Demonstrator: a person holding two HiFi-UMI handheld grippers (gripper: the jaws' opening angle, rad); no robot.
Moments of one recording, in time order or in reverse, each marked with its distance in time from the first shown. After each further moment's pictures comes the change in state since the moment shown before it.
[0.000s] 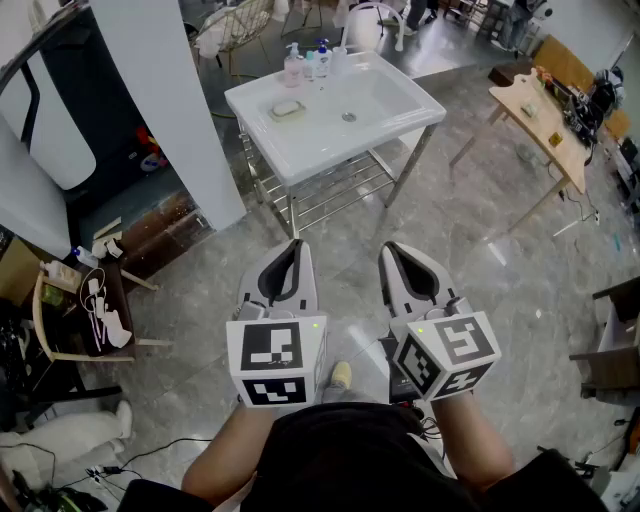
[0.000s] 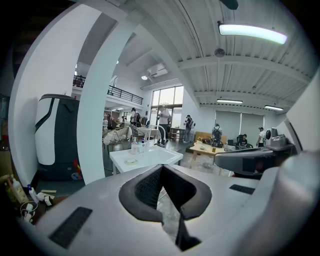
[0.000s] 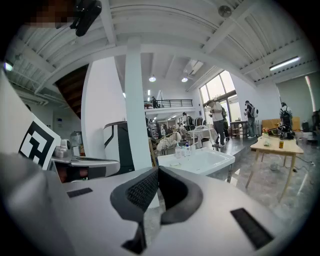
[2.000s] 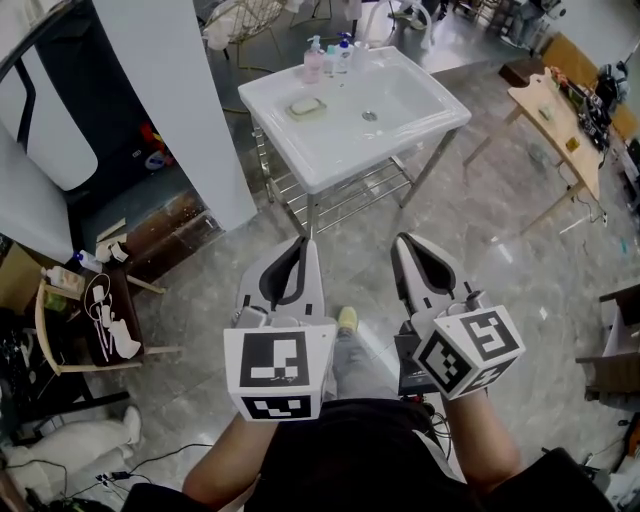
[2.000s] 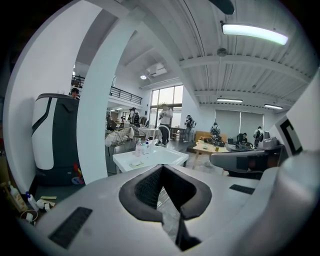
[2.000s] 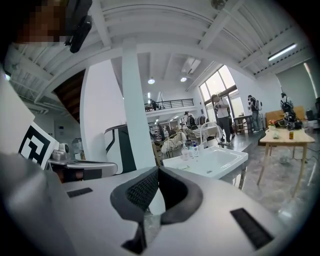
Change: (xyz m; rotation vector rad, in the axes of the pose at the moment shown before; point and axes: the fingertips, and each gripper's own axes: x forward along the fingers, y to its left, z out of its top) left arm 0.028 0.069 0.013 0.024 -0.001 -0.009; right arm 0.079 0.020 0.010 0.067 -0.038 0.062
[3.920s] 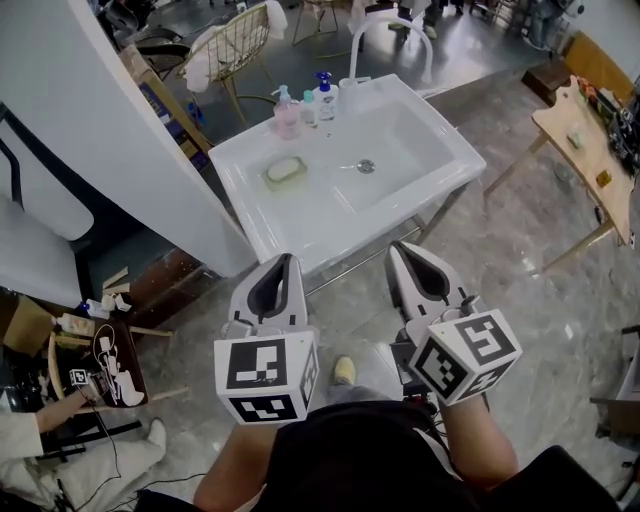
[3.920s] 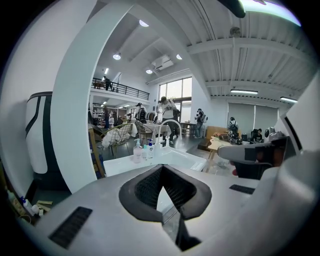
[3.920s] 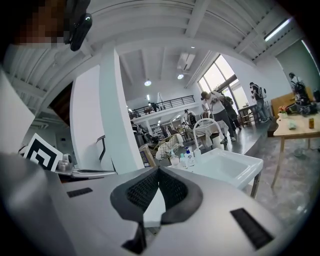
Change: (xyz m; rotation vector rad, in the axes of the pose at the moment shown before) left arm 0.234 0.010 0.054 -0.023 0.062 0.132; right arm 0.155 -0.187 0.072 0.090 -0.006 0.099
